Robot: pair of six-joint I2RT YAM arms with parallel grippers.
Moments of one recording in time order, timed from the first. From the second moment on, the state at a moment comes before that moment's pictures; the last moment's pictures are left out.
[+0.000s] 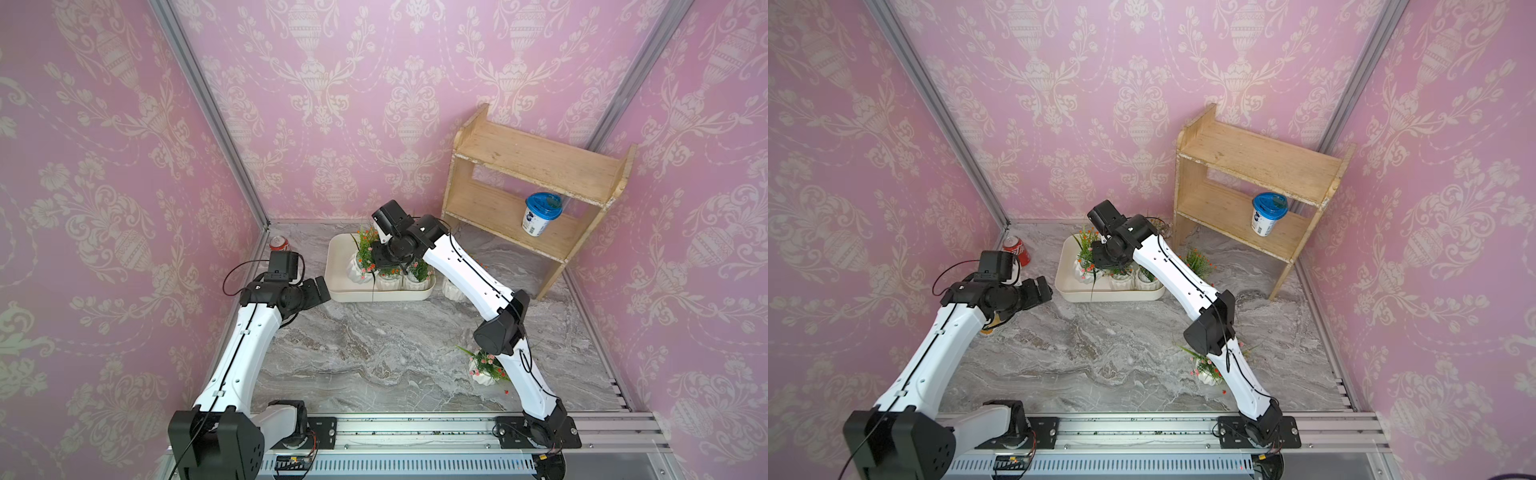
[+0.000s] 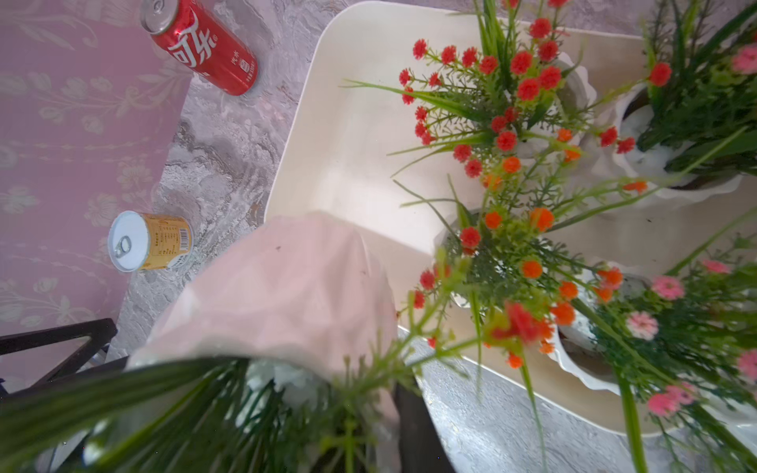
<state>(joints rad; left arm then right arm) 0.00 1.18 1.06 -0.91 0.08 -0.44 0.76 2.33 2.62 -1.23 -0.01 0.50</state>
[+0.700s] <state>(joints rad) 0.06 1.17 1.05 -0.90 0.14 -0.41 0.77 2.47 2.62 -1.14 0.08 0.66</state>
